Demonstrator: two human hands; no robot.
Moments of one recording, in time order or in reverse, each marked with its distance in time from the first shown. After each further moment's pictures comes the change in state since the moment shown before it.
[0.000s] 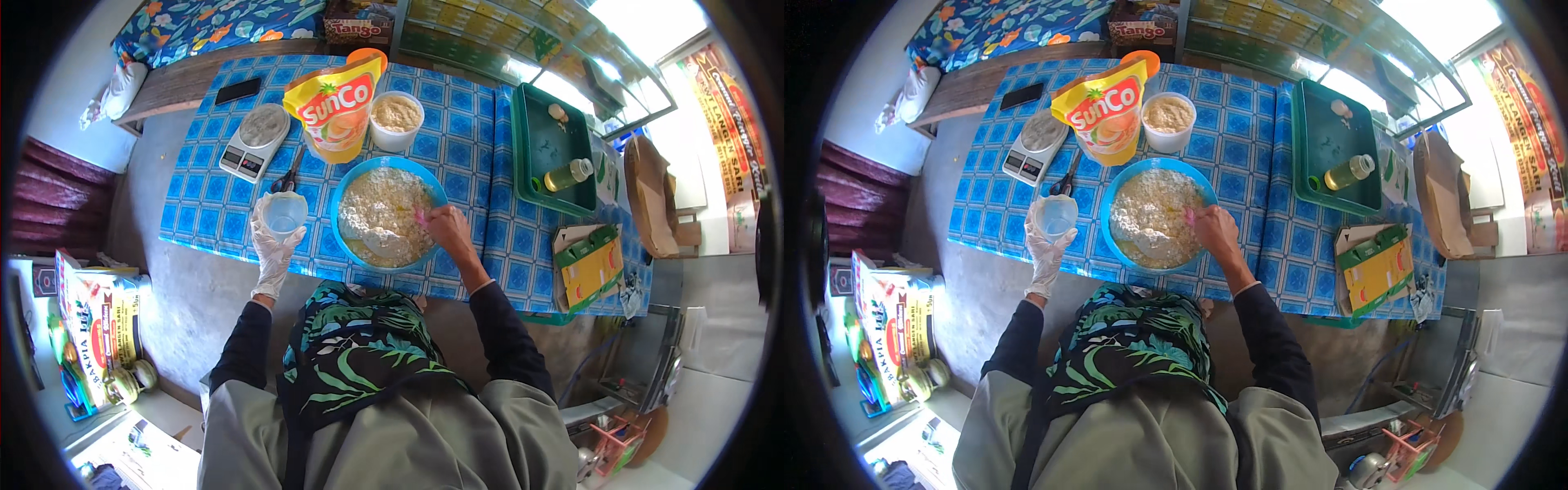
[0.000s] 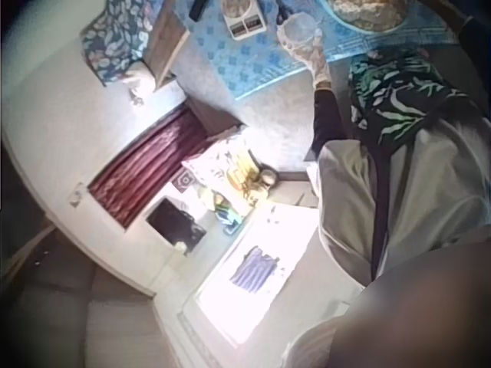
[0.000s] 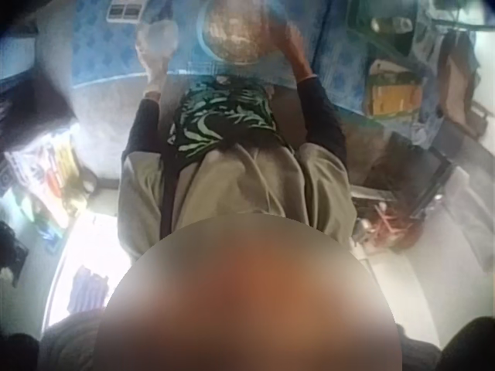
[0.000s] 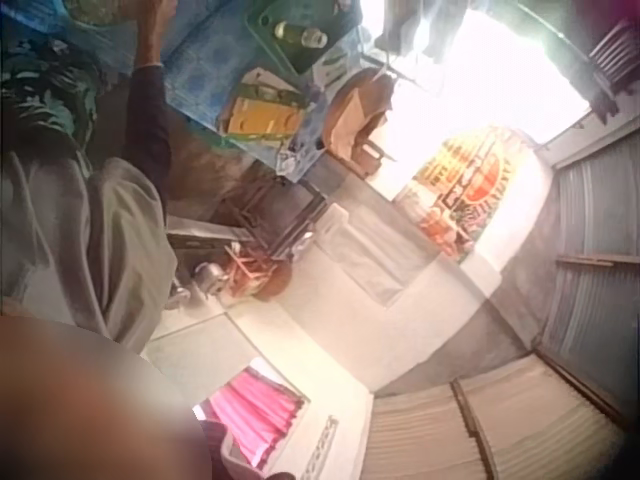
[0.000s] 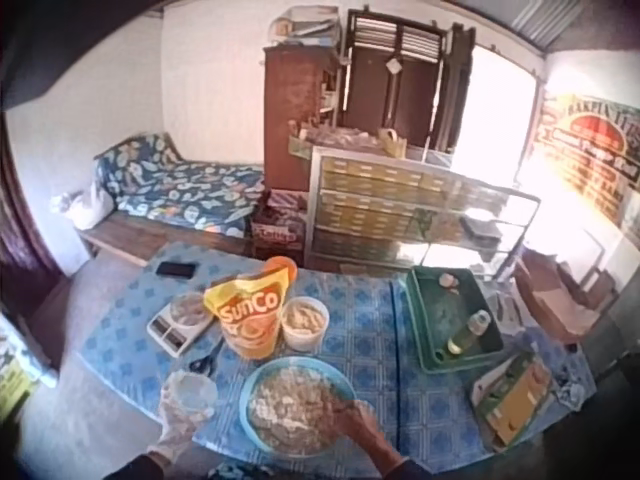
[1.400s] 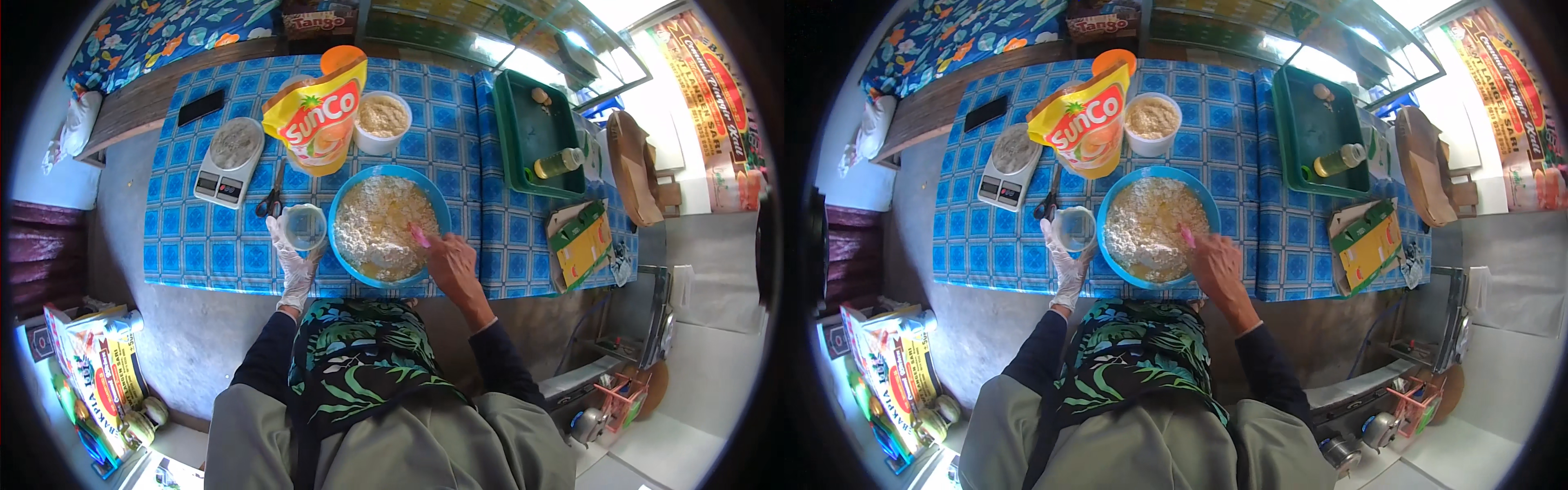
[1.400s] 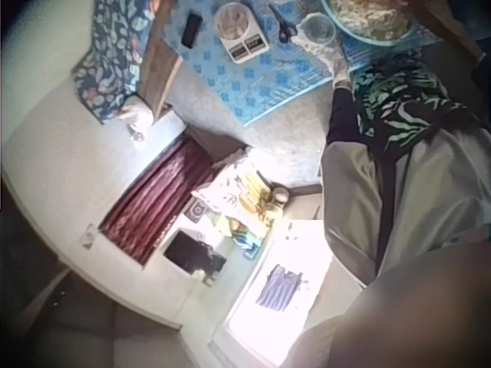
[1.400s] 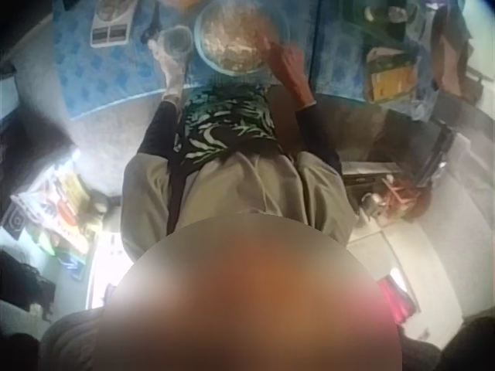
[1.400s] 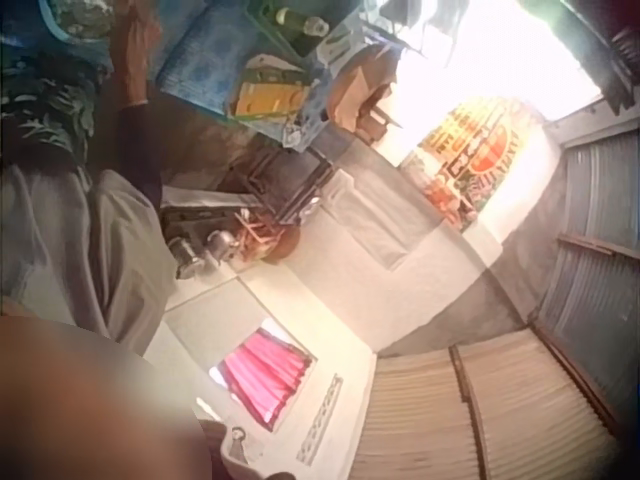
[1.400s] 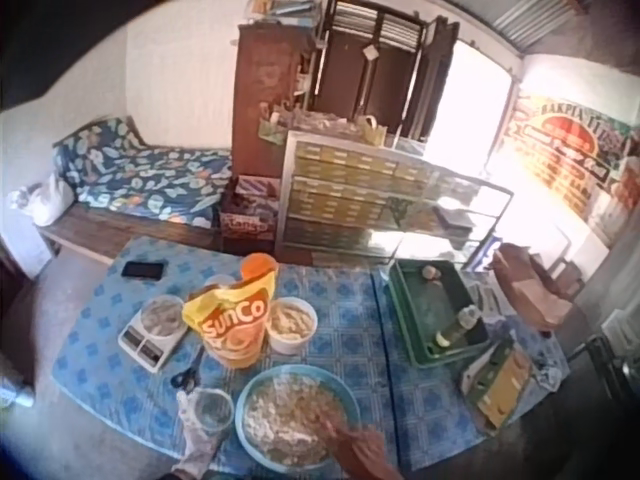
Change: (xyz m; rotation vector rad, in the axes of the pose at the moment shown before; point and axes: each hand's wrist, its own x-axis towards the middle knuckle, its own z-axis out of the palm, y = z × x) left_hand -0.001 -0.065 0.032 0.166 -0.081 -0.031; right_hand -0.055 -0.067 -0.021 -0.314 -0.121 -0.070
